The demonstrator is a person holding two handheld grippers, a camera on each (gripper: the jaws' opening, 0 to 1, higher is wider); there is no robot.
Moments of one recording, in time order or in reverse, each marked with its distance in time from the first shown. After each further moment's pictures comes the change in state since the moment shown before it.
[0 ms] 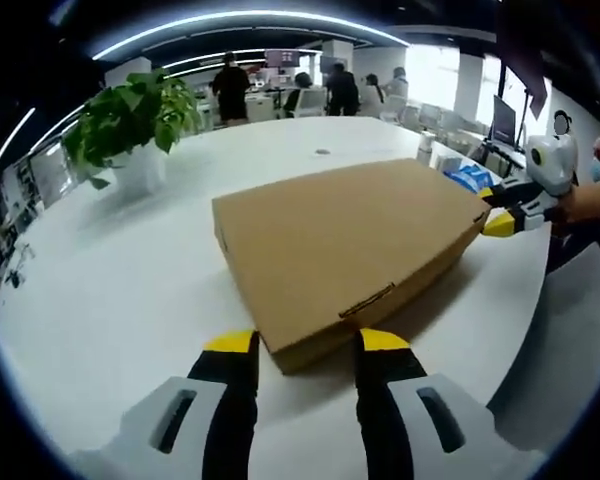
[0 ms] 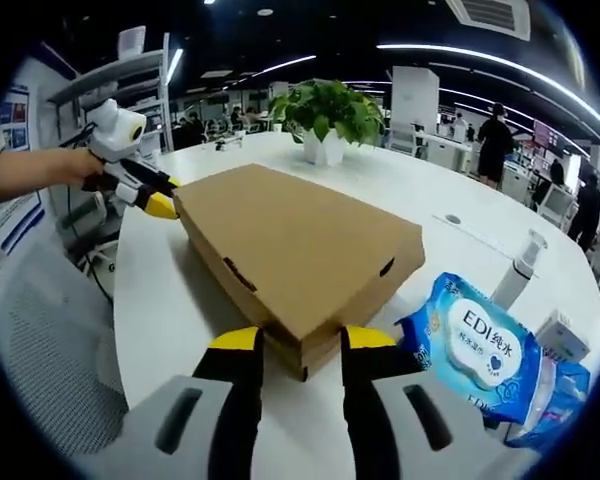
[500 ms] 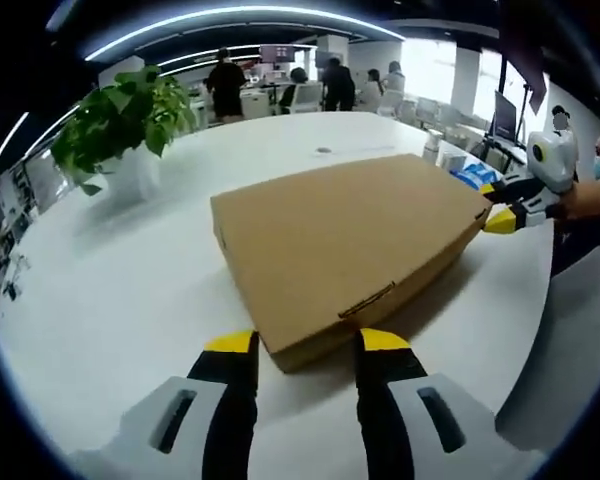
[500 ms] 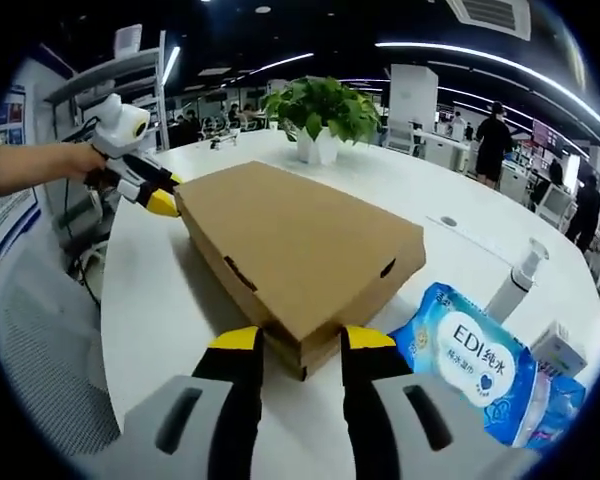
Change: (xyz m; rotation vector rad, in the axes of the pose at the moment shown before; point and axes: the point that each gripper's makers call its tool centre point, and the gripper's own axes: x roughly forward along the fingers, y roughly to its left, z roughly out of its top) left arm 0.023 0.014 0.019 0.025 0.027 -0.013; right arm 0.014 -0.023 0.010 0.001 0.014 -0.014
